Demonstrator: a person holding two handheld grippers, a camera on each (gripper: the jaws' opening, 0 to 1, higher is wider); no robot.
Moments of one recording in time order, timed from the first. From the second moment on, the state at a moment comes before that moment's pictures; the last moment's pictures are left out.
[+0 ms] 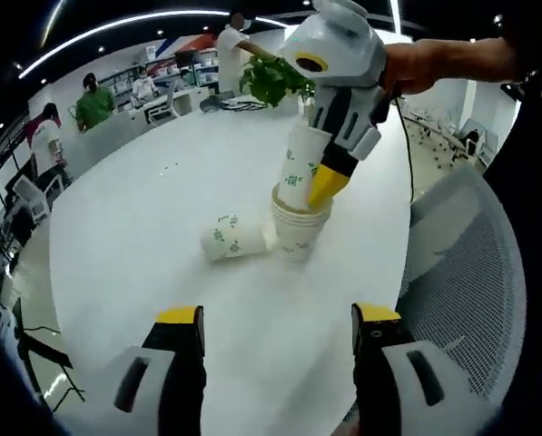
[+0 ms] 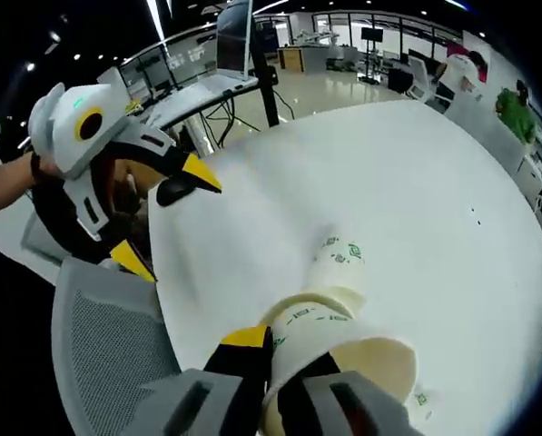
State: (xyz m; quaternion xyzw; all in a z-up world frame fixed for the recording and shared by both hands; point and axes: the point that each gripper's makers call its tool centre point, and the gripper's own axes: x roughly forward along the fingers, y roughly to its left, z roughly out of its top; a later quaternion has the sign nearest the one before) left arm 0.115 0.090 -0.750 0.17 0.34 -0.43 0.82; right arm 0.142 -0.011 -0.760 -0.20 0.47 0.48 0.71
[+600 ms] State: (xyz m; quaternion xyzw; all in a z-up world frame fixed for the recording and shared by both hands) left arm 0.105 0.090 -0.751 0.13 0.34 -0.42 0.83; right arm 0.146 -0.012 -0.770 -0.25 0.48 0.47 0.70
